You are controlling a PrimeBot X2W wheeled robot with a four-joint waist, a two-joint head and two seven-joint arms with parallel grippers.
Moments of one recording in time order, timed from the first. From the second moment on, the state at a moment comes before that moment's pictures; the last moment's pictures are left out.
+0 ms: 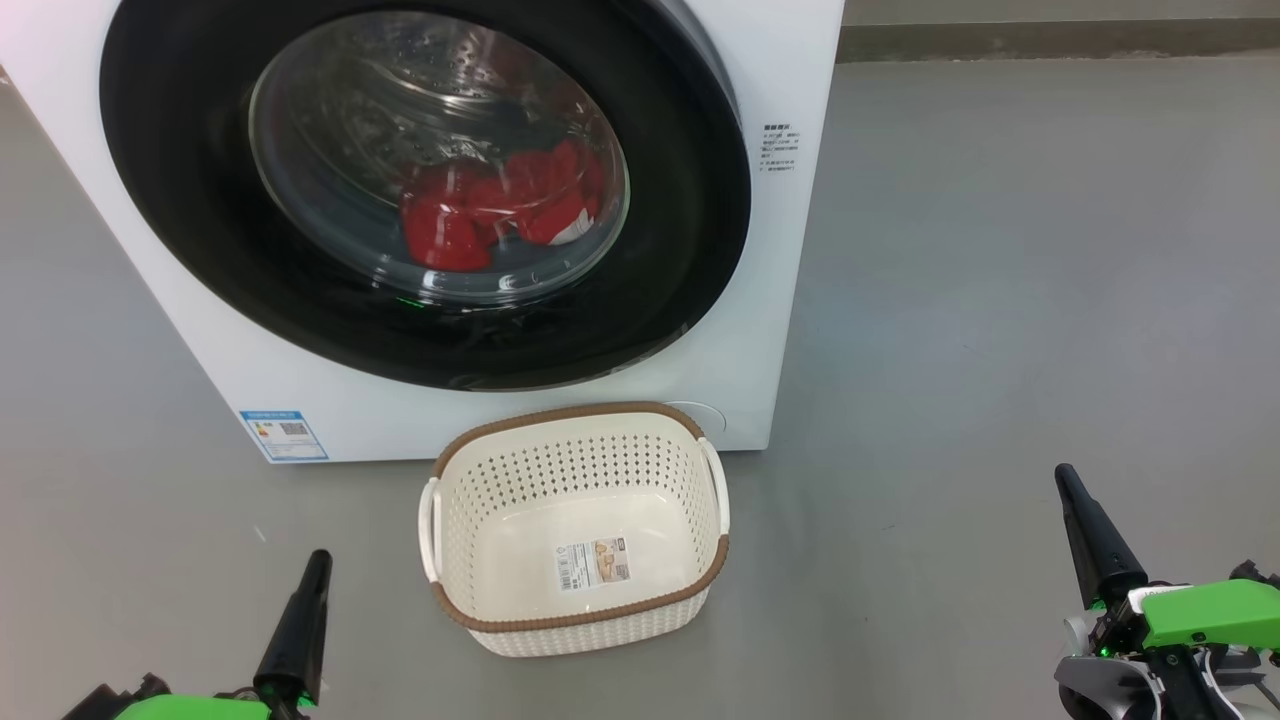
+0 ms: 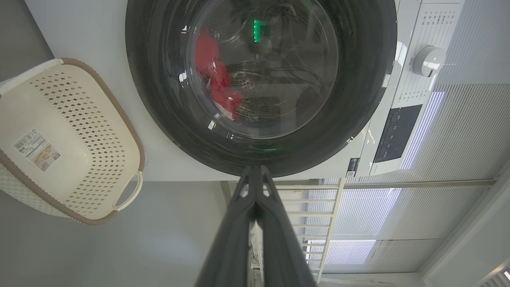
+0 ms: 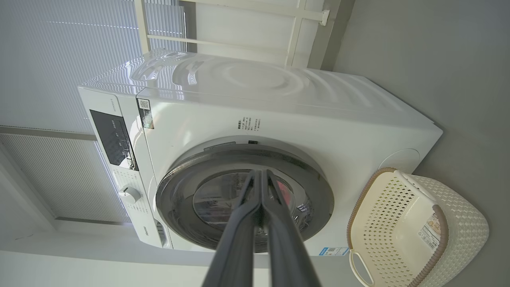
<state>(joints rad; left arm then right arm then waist) -0.07 0.05 0.06 0.26 -1.63 -0.12 0.10 -0.06 -0.06 -0.11 0.27 1.63 0.13 0.09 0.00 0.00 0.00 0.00</state>
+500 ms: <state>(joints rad) -0.06 0.05 0.06 0.28 -1.63 -0.12 0.10 -0.06 -0.05 -0.11 0.29 1.63 0.13 0.10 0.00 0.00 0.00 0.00</state>
